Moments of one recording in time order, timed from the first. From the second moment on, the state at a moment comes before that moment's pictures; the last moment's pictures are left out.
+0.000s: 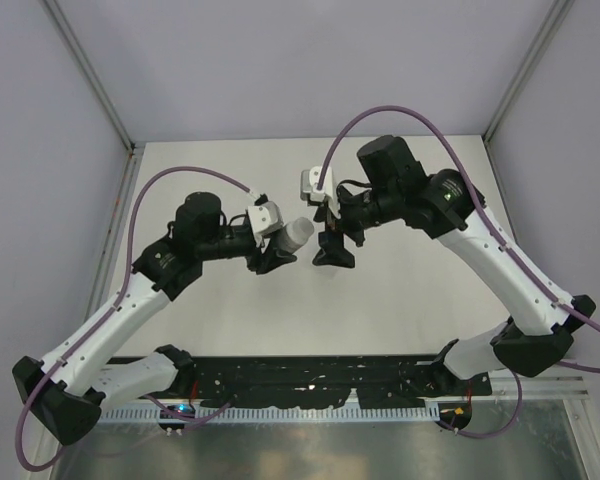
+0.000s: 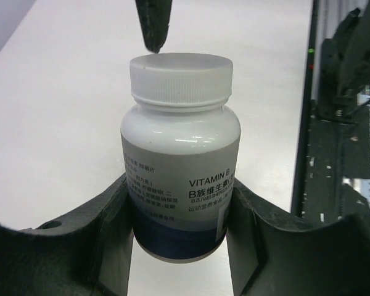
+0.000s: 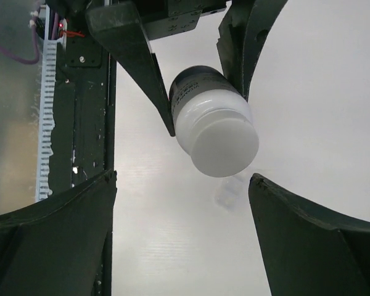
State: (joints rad) left arm -0.62 1.02 1.03 -0.37 0.68 0.29; right arm 0.78 1.42 1.80 -1.10 -0.59 -0.57
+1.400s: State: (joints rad) left arm -0.72 1.04 0.99 -0.30 0.35 0.31; right arm 0.61 1.58 1.81 -0.93 -0.86 -0.32
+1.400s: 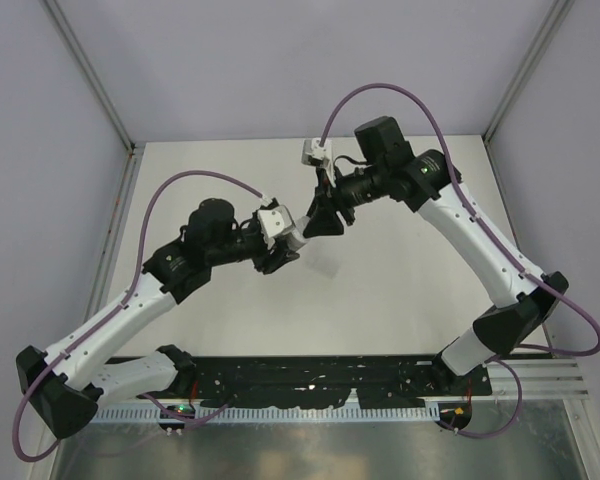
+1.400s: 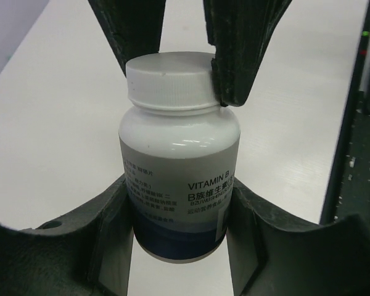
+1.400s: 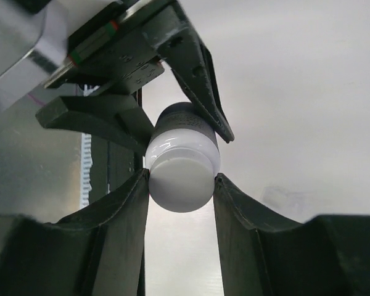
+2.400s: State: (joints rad) left arm -0.72 1.11 1.21 -0.70 0.93 0.50; right arm 0.94 1.34 1.75 -1.13 -0.41 -0.79
